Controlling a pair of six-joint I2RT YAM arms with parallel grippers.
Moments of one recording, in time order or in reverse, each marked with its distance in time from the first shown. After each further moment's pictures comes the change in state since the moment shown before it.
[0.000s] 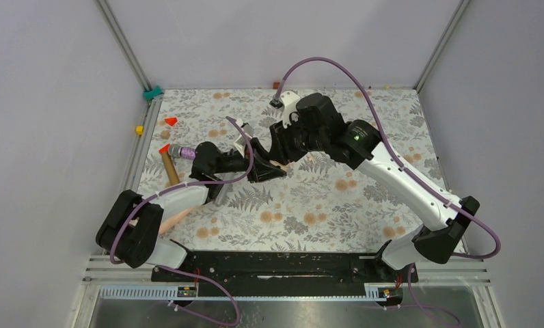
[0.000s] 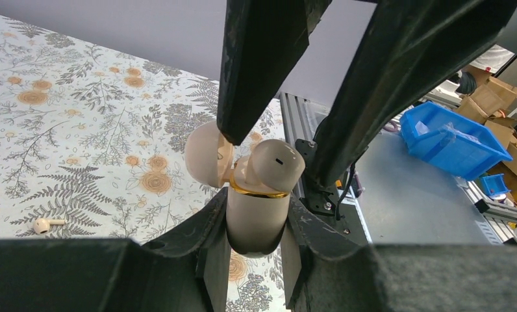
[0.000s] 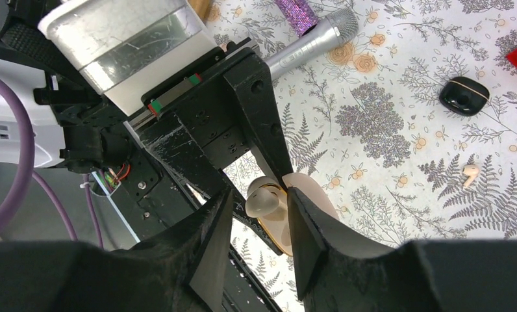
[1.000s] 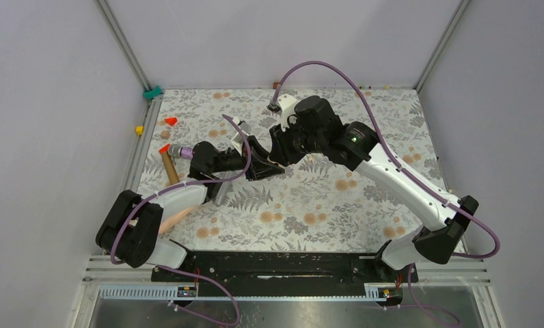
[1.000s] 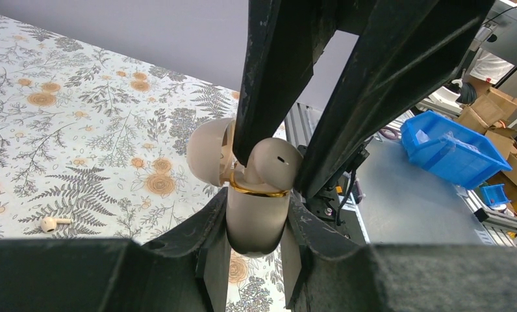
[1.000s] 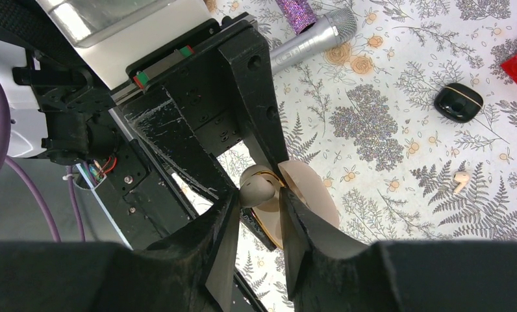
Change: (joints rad) left arm 0.024 0.000 -0.002 0.026 -0.003 -0.033; right arm 0.000 0.001 -0.034 0.023 -0.001 -0.049
